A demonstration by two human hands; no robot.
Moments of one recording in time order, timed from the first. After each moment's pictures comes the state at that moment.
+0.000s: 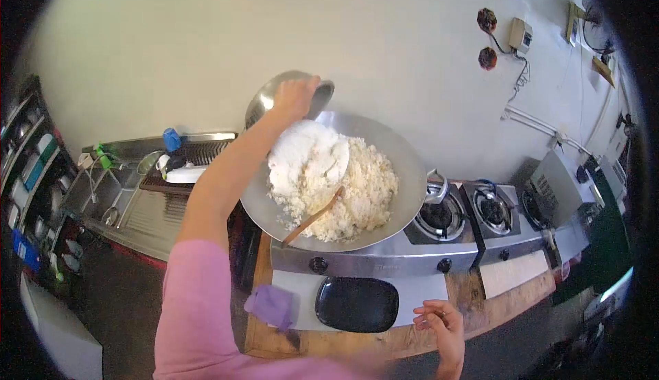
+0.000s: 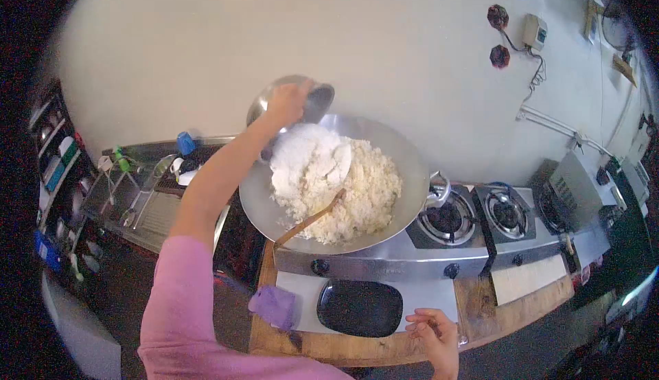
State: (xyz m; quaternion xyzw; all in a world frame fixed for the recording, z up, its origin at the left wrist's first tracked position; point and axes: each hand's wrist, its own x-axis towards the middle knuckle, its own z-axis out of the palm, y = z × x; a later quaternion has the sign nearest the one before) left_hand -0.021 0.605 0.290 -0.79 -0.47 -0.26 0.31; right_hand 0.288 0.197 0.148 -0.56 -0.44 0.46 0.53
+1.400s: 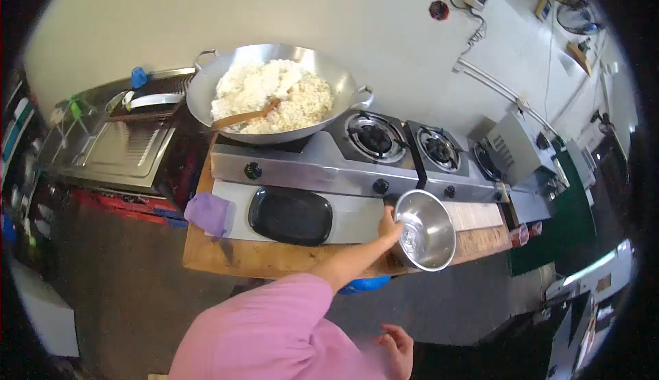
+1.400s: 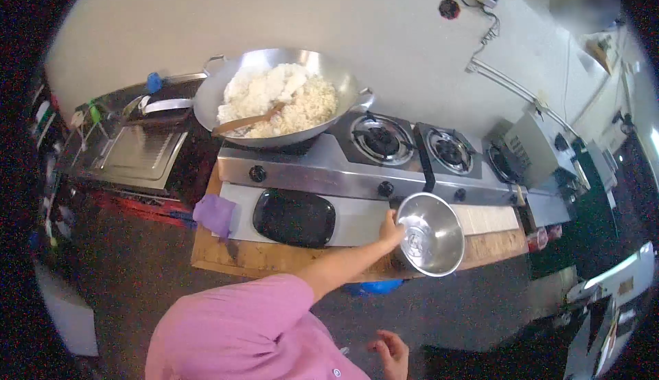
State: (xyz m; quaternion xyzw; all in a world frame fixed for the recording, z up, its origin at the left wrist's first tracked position) left_hand 0.450 0.258 -0.096 -0.51 -0.54 -0.48 -0.46; right_hand 0.380 -0.067 0.063 -0.65 -0.32 0.47 0.50
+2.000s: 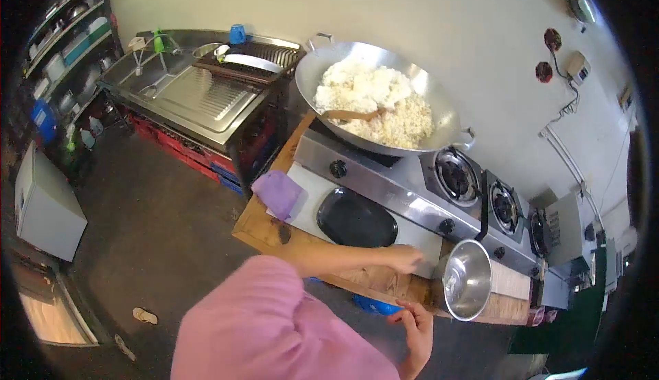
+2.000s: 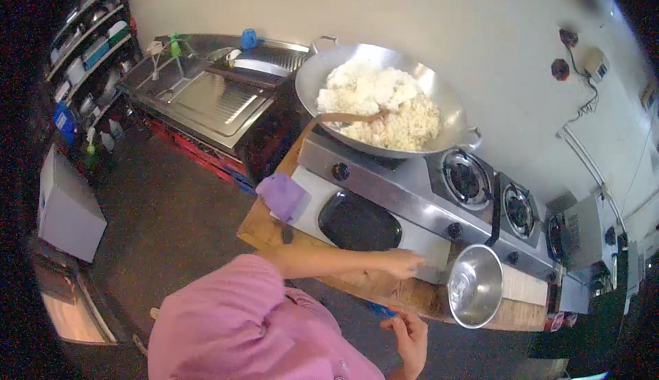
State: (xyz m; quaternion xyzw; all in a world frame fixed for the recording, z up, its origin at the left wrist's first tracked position) left_hand 0.252 0.259 -0.049 -0.86 -0.27 -0.21 -0.37; right_hand 0.346 0.067 0.082 -0.57 -0.55 0.50 0.35
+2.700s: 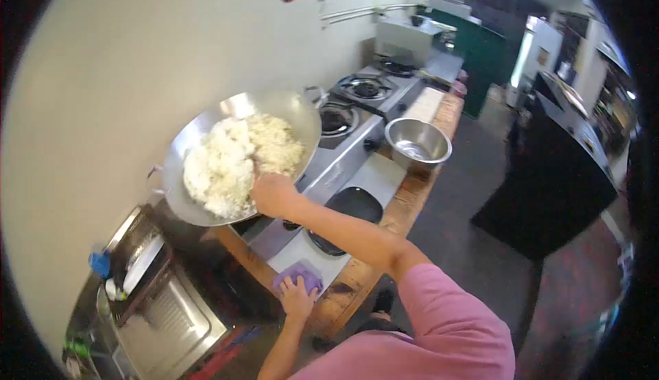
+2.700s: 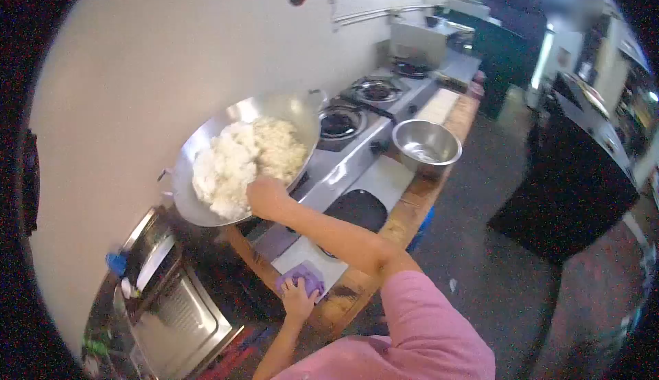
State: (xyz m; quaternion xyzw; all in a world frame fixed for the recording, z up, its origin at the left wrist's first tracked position) left_hand -0.144 0.277 -0.084 -0.90 -0.41 -0.09 -0.12; right_hand 0.036 0.382 0.126 -0.68 -0.70 -0.08 0.21
